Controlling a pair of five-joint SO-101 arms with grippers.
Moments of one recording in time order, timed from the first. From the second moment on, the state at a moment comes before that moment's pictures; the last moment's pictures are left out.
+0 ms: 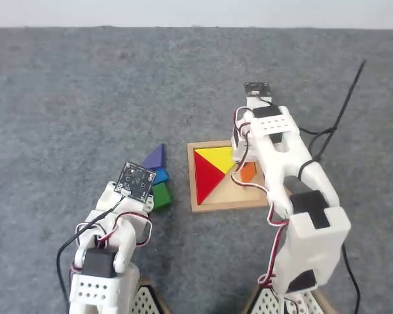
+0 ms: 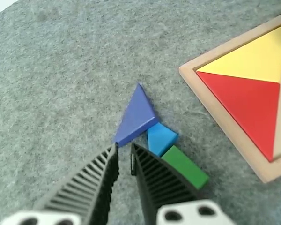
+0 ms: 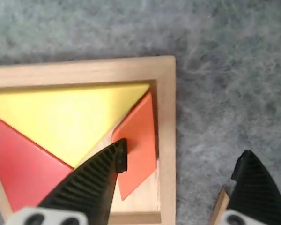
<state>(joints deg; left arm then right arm) 0.5 -100.7 97.2 55.8 -12.4 -15.7 18.8 8.7 66.7 -11.3</state>
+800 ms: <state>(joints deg) 0.5 -100.7 97.2 55.8 -12.4 -13.0 11.9 3.2 68.7 -3.7</state>
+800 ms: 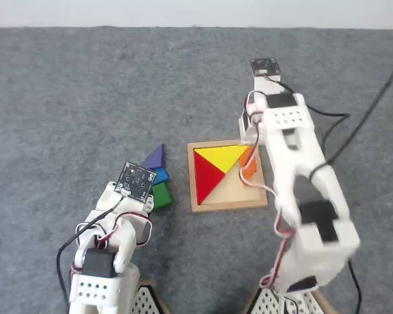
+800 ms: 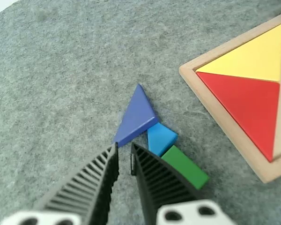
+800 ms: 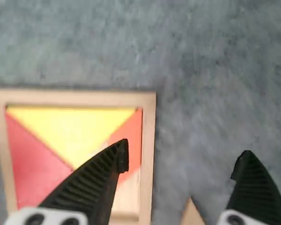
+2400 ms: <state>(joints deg) 0.5 -100.7 97.2 55.8 -12.4 -1.9 -1.9 42.1 58.5 29.8</state>
